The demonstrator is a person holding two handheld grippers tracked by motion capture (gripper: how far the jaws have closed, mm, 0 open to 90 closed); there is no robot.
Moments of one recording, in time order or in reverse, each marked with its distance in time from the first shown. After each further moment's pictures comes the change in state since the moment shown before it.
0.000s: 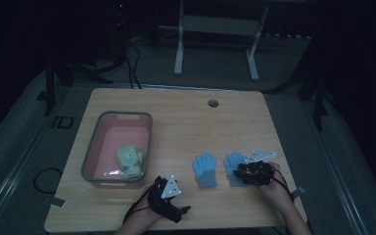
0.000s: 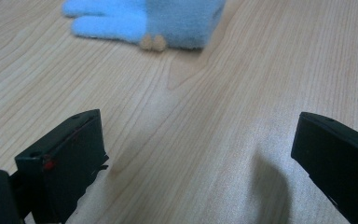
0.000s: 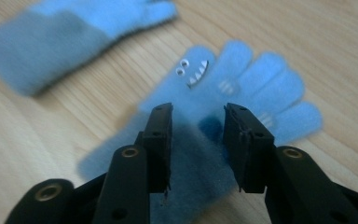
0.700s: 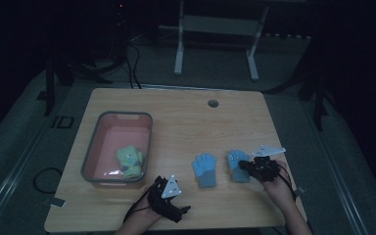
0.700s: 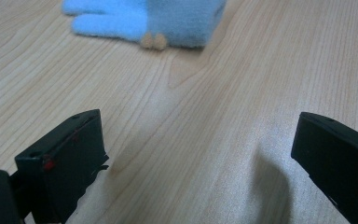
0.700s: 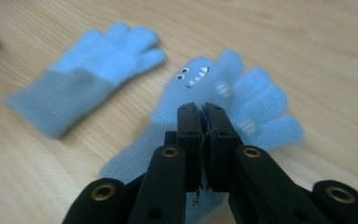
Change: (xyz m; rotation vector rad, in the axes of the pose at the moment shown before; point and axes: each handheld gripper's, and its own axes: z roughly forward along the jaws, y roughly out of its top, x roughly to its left) left arm 0.000 0.000 0.001 0.007 0.003 0.000; right arm -0.004 0.014 -0.026 -0.086 -0.004 0.103
